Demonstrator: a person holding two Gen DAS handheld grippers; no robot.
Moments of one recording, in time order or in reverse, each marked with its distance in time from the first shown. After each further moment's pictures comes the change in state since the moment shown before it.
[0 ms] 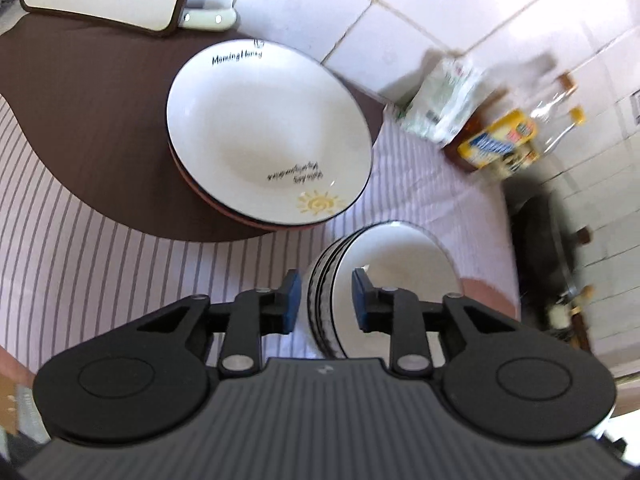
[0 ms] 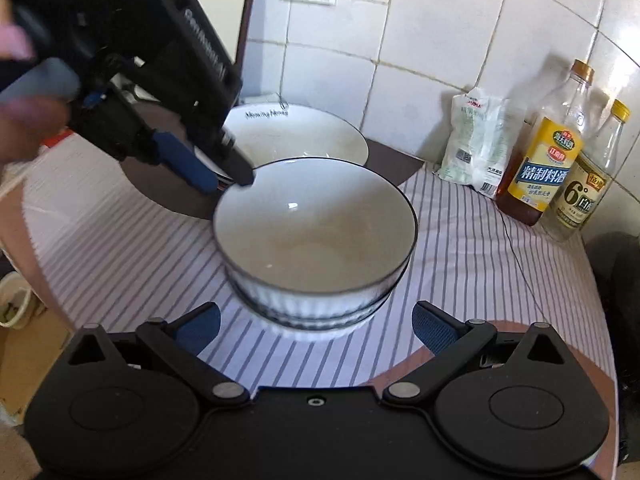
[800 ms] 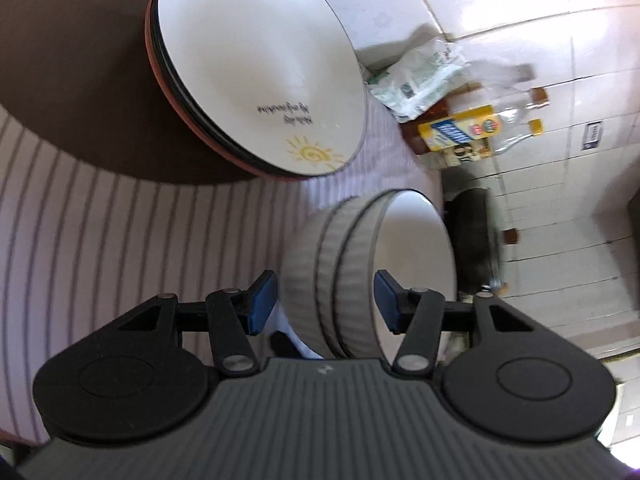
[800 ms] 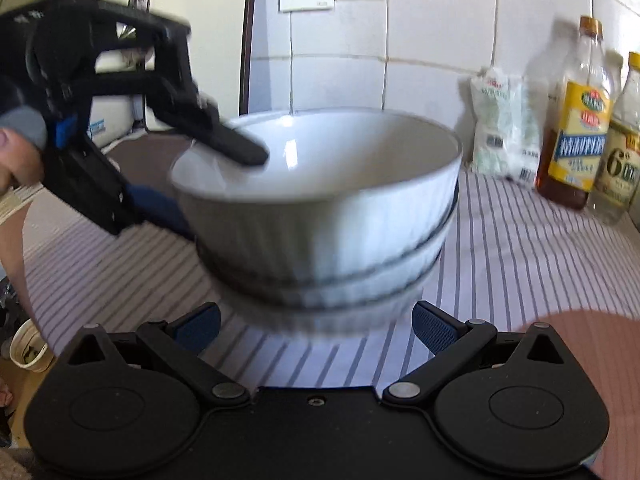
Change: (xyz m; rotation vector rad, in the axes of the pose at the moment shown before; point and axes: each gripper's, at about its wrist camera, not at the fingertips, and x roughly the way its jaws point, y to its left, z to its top) left arm 0.065 0.063 -0.014 -0.134 0.123 -0.319; right arm 0.074 -0.008 -0.040 0.060 -0.180 0.102
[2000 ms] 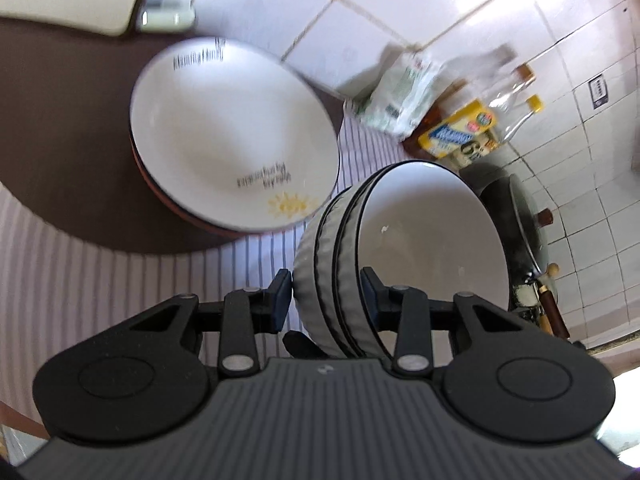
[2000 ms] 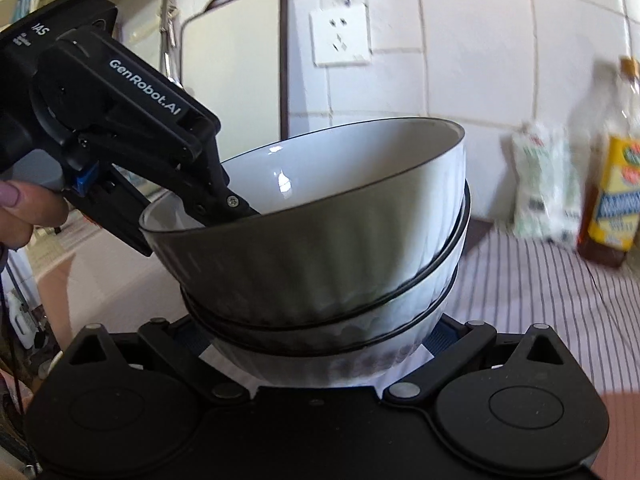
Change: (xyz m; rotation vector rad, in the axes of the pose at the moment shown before) left arm -0.043 -0.071 0.007 0.210 -0.089 0.197; right arm -0.005 -0.001 0.058 -0.001 -0.091 0.154
